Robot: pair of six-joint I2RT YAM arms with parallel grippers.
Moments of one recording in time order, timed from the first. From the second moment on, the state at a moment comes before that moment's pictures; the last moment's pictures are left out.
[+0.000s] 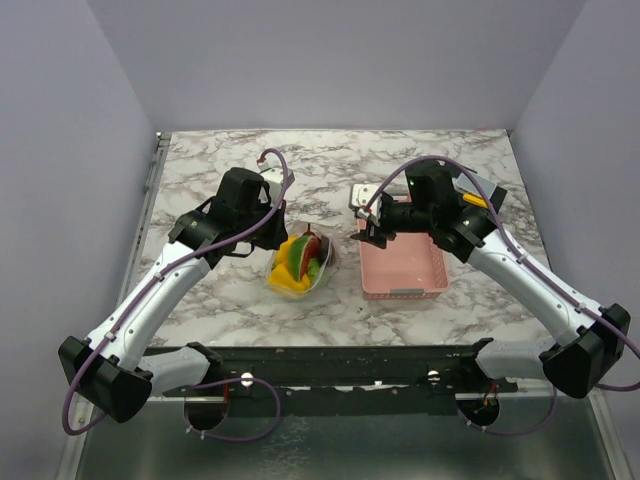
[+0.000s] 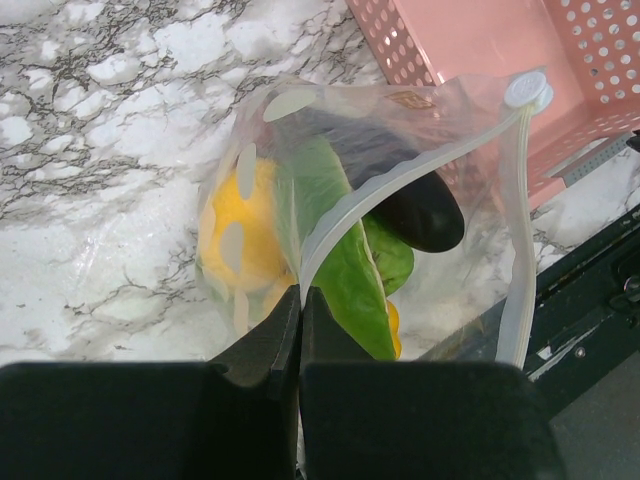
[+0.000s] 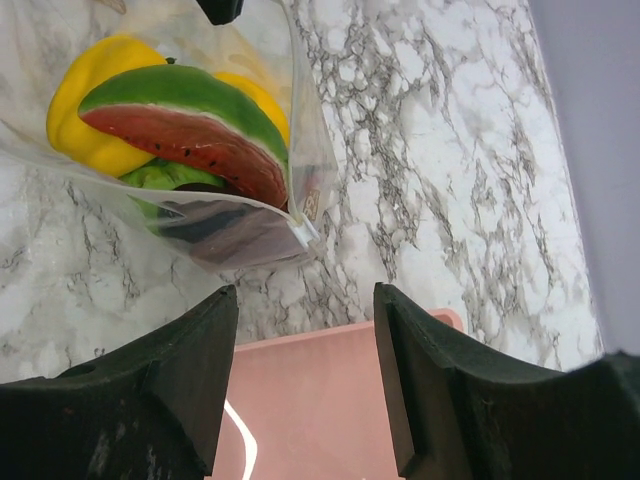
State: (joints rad) left arm -0.53 1.16 1.21 -0.78 0.18 -0.16; right arm 0.65 1.26 1.21 -0.48 -0.50 -0.73
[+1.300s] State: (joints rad) left arm -0.53 1.17 1.21 -0.78 0.18 -0.15; right arm 0.63 1.44 1.28 -0.47 -0.71 -0.86
